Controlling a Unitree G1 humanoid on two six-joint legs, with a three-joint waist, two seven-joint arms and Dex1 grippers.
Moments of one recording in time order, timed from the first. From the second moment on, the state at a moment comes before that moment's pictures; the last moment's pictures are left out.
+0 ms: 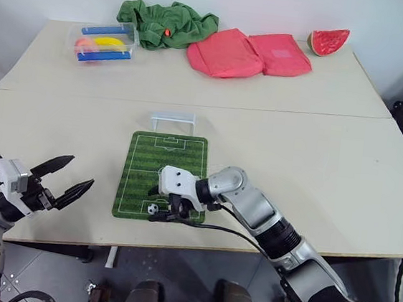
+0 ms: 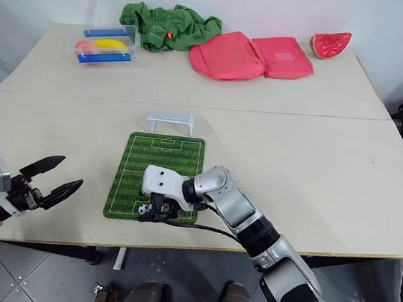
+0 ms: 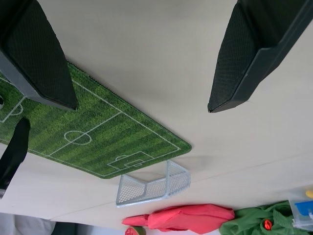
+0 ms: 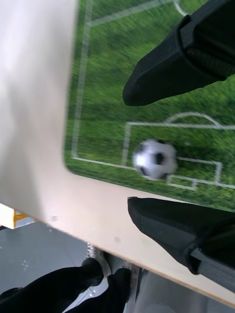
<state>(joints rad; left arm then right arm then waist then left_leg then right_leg) -0.06 0.65 0.49 0.33 -0.56 -0.12 -1.12 -0.76 -0.18 0.57 0.11 0.06 0.38 1.12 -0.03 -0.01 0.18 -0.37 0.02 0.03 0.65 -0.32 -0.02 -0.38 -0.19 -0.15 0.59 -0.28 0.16</state>
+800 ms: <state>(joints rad) -0.04 0.69 0.50 0.33 -0.56 -0.11 -1.17 -0.62 -0.18 0.62 -0.24 0.12 0.67 0.98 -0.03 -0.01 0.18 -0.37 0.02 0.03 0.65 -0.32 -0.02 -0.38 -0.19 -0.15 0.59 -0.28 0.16</state>
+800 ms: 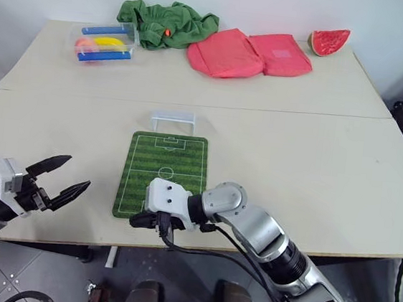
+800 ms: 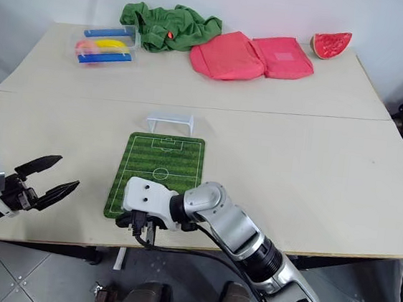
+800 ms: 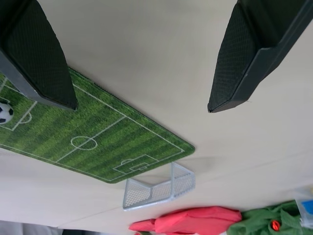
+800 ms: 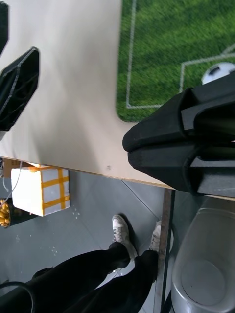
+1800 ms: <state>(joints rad) -0.19 0.71 0.49 0.42 -0.54 -0.11 -1.16 -1.05 -0.17 0.12 0.53 0.13 0.35 0.66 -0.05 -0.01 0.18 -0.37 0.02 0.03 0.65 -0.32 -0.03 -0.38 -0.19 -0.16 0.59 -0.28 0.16</state>
